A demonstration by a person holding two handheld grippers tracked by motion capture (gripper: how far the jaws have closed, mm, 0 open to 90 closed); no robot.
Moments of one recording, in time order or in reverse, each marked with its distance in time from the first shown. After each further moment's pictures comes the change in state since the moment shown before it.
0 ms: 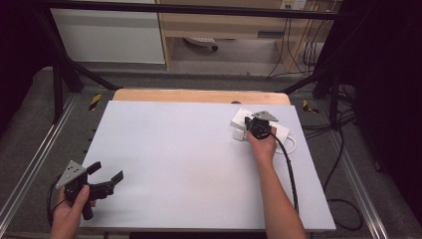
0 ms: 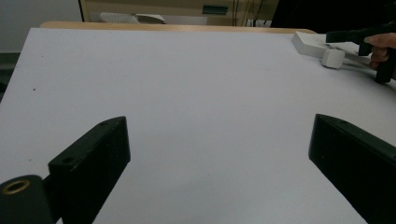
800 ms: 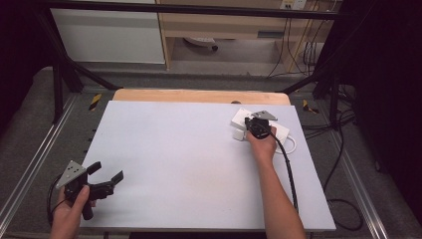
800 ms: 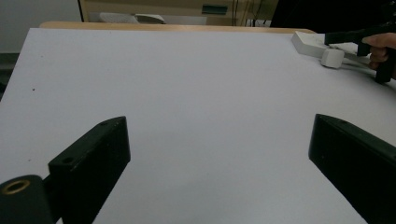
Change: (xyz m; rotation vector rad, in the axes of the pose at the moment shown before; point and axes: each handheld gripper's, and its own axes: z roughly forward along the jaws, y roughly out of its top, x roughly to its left) left arm 0.000 0.000 0.000 0.000 -0.002 0.001; right arm 0.000 0.001 0.002 0.030 -0.007 0.004
